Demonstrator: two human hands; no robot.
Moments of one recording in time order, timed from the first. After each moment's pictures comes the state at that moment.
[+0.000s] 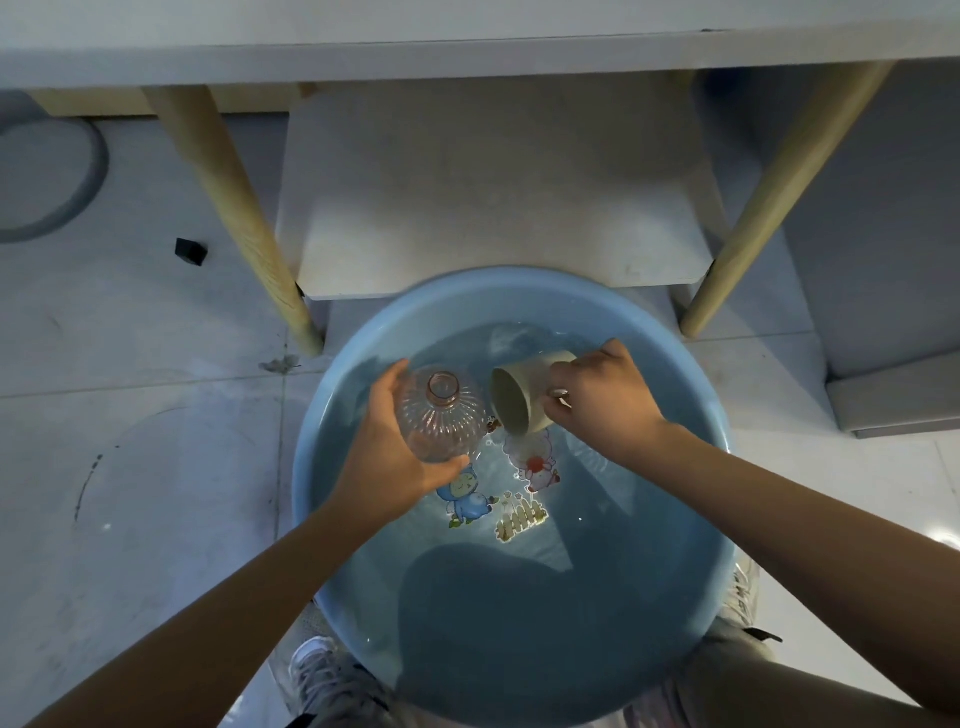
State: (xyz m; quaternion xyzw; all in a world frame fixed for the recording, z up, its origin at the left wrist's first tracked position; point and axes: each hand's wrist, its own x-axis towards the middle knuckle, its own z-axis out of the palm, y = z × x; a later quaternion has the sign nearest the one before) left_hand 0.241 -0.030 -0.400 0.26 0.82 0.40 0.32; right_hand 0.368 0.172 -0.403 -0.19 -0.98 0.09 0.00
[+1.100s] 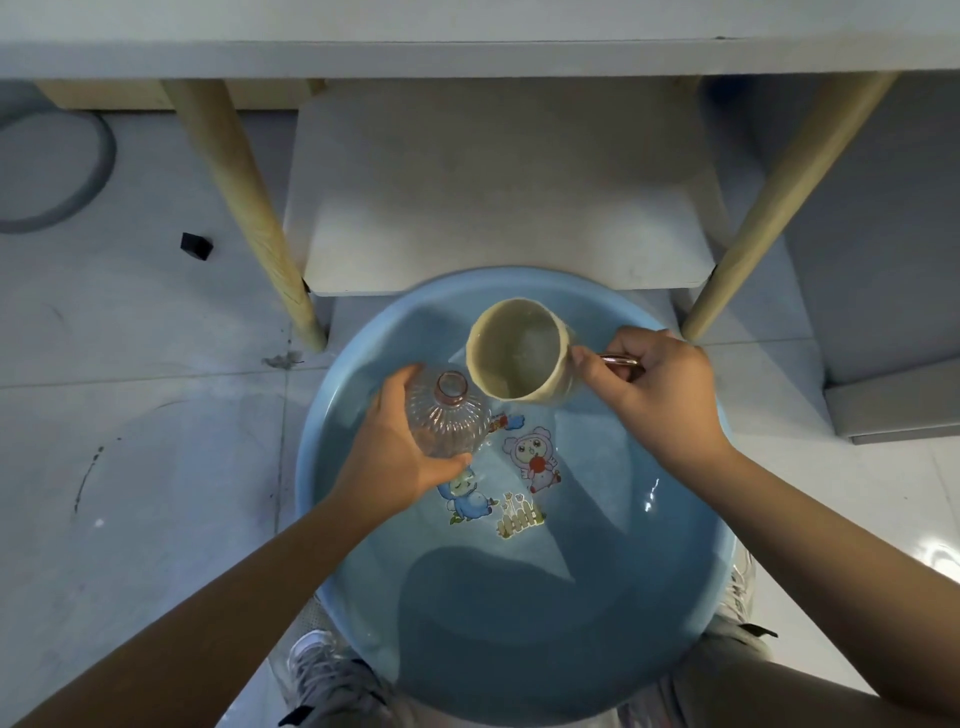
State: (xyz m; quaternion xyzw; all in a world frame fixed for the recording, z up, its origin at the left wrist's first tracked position) left_hand 0.239 -0.031 -0.405 0.28 0.82 0.38 0.33; right_hand 0.389 0.166 -0.346 -0.34 -0.84 0.36 0.22
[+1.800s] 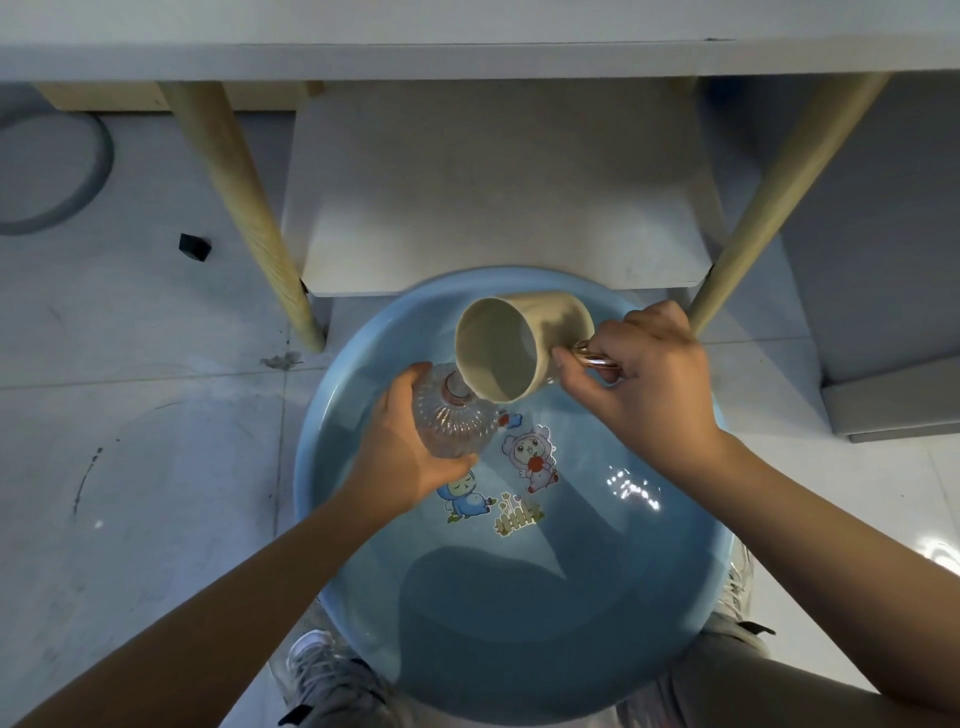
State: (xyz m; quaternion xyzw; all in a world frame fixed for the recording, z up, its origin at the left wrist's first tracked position) left_hand 0.243 -0.025 -0.406 0.28 0.82 0.38 0.32; right_hand 0.377 0.166 -0.342 -0.20 -0.91 0.16 0.34
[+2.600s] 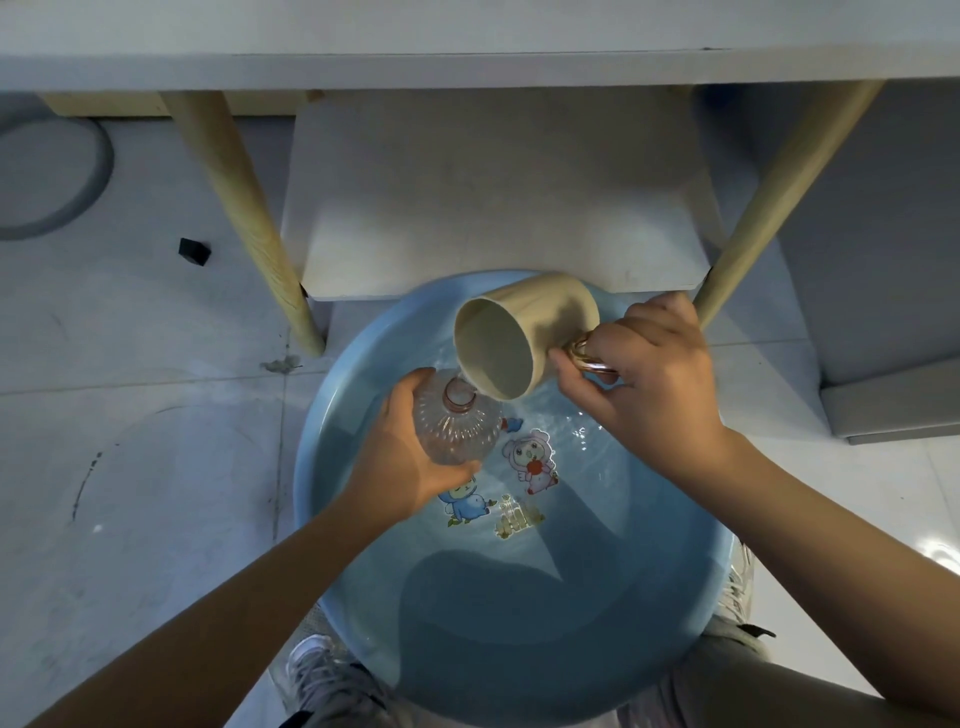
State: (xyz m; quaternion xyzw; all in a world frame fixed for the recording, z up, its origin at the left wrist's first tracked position) left_hand 0.245 -0.026 -0.404 0.29 0.80 0.41 0.33; right_hand 0.374 0.170 -0.334 -0.13 -0.91 0.09 0.39
